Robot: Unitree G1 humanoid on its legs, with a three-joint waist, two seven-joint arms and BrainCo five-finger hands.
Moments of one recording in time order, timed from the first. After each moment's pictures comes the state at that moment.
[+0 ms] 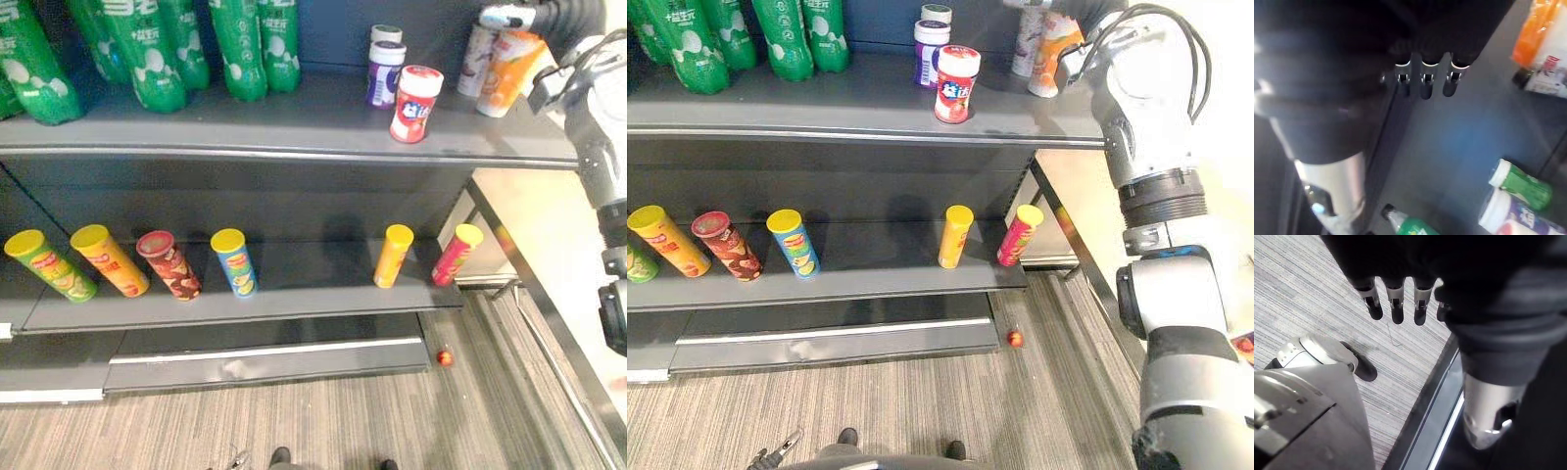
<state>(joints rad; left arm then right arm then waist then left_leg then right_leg) 0.20 0.14 0.24 1.02 -0.41 -0.08 0.15 -1.22 -0.74 0.24 0.49 0.53 -0.03 0.11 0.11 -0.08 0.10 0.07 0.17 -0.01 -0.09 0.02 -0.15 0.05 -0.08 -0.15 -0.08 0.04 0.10</state>
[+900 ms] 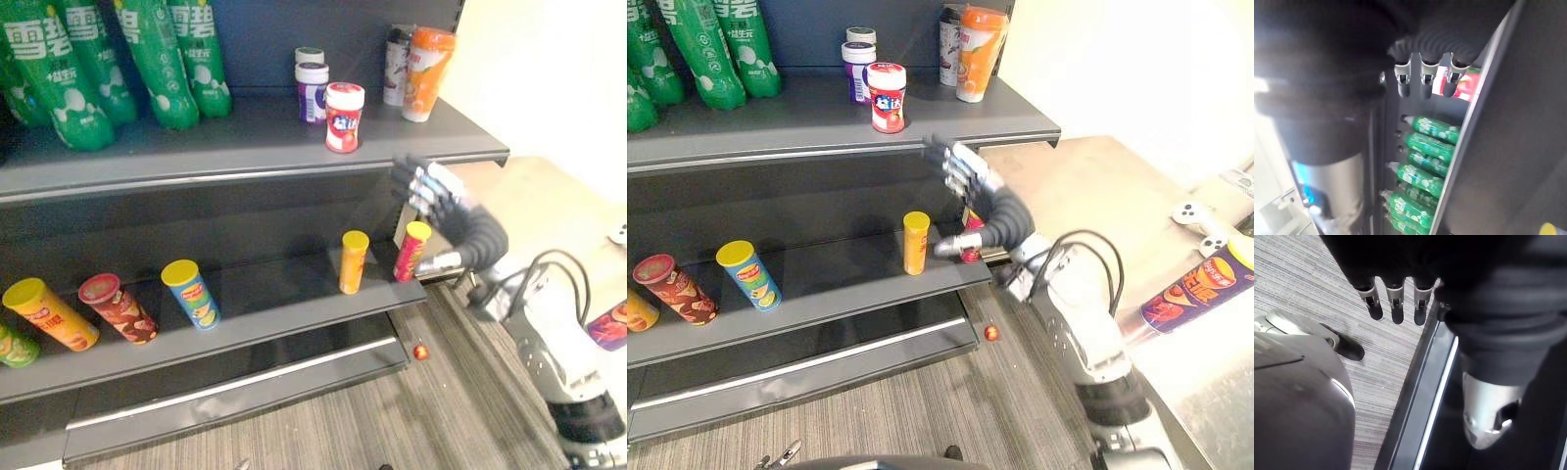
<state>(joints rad) 0.23 0.12 0.24 1.08 -0.43 -0.15 0.08 -0.18 -0.46 0.13 -0.39 0.51 -0.04 0.37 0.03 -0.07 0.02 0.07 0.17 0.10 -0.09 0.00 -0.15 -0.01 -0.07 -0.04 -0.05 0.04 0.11</state>
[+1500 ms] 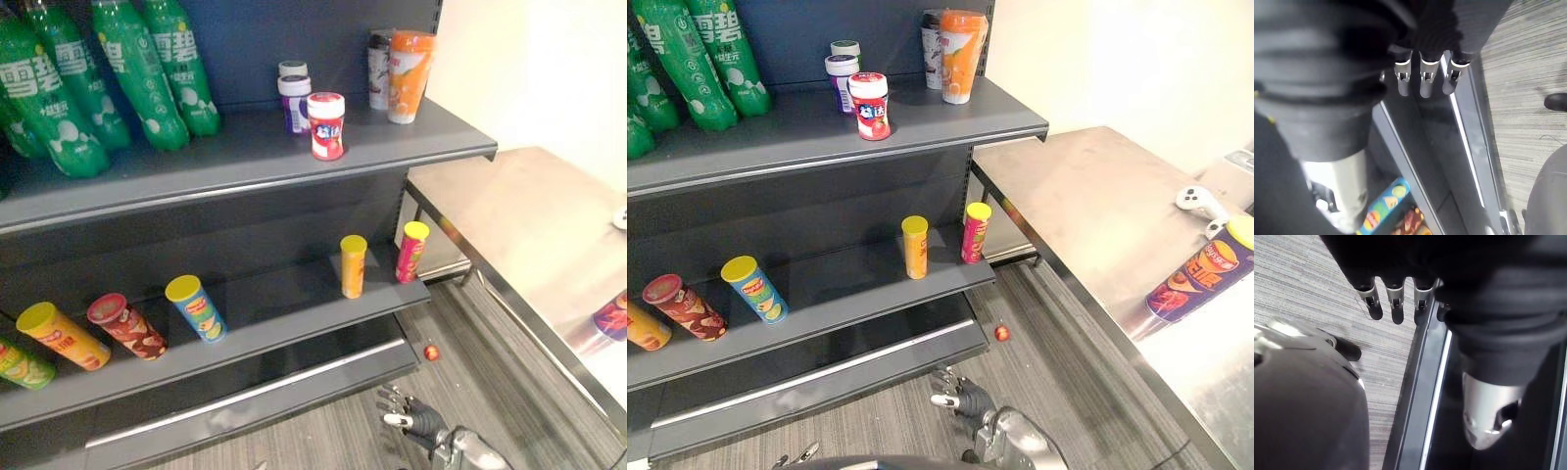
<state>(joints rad) 0.23 0.10 0.09 1.08 -0.47 -0.14 0.10 0.20 -0.20 0.32 0.58 0.52 0.01 0.38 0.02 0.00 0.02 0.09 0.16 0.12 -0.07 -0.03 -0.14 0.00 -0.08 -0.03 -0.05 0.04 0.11</state>
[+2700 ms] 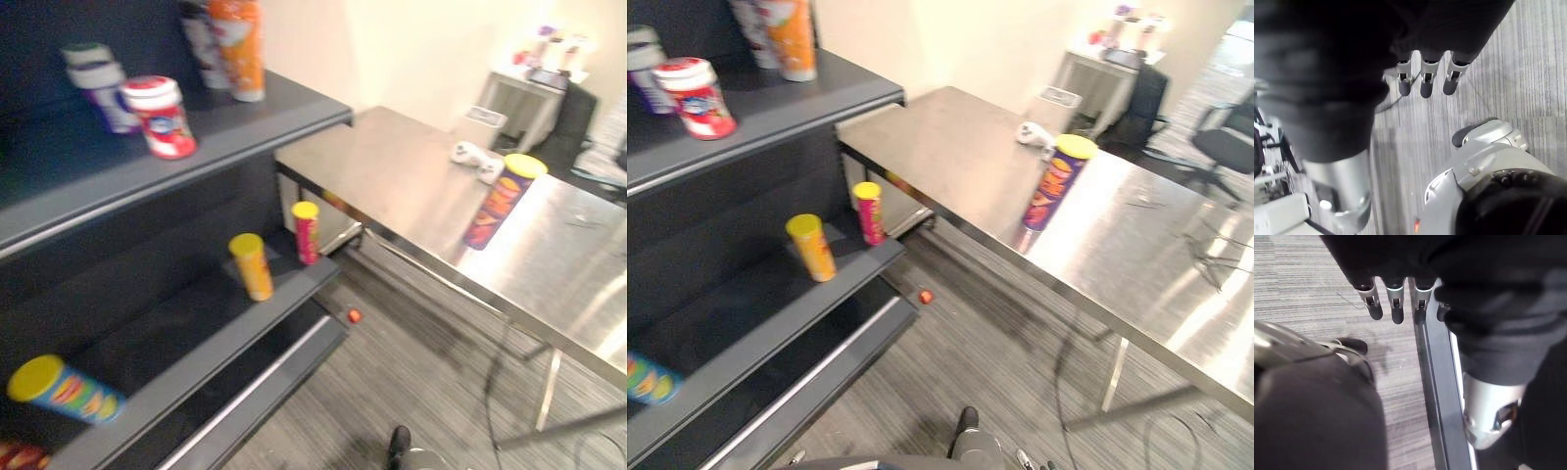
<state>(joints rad) 0.15 0.12 0.24 1.17 -0.47 -0.08 0.10 0.29 0.02 -0.37 1.07 0.48 -0.32 0.14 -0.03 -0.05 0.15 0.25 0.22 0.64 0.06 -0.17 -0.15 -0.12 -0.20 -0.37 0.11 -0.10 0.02</state>
